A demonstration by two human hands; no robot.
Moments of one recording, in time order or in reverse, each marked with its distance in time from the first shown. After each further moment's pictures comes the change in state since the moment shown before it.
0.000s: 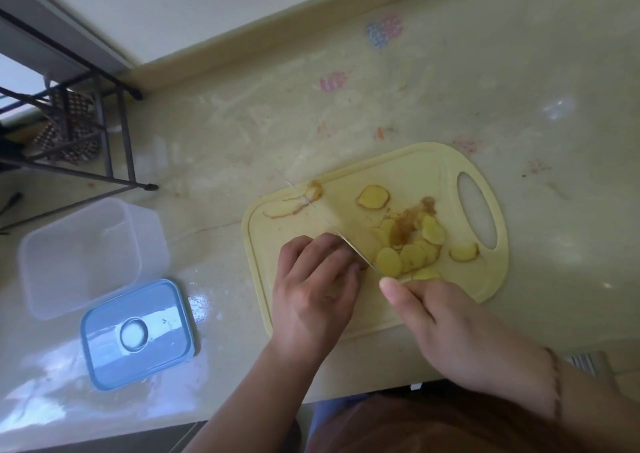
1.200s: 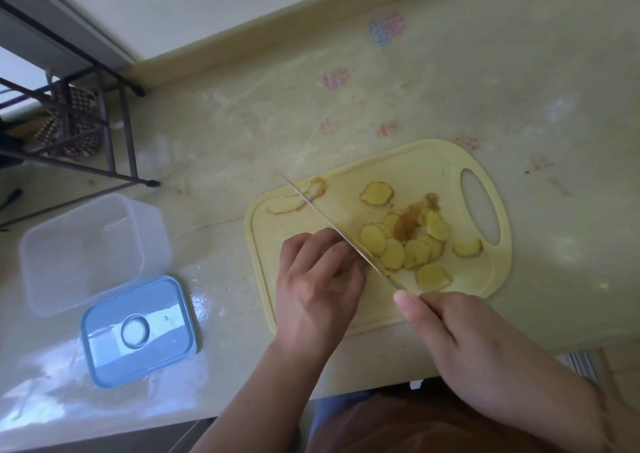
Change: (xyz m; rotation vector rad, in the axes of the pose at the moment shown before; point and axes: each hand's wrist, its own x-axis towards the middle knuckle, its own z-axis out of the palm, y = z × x) left_hand 0.001 0.003 -0.003 -0.021 0.004 -0.058; right_hand -0.028 -0.004 0.000 -0.069 0.056 0.016
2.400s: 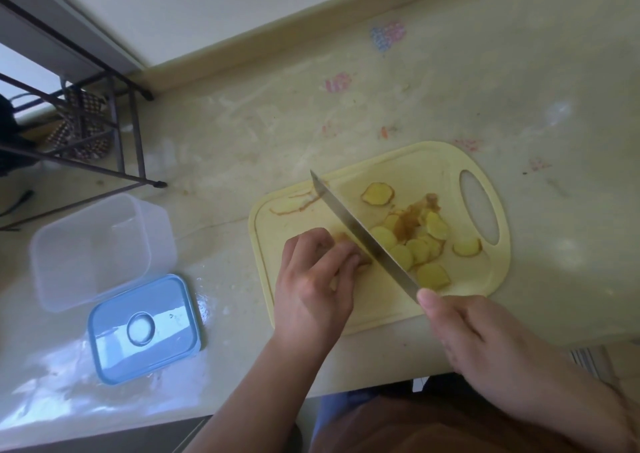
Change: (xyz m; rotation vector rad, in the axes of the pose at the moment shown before) left_hand -0.002 -0.001 -0.005 0.036 -0.028 -0.025; right_hand -0.003 0.022 -0.003 0.094 -0.017 0.030
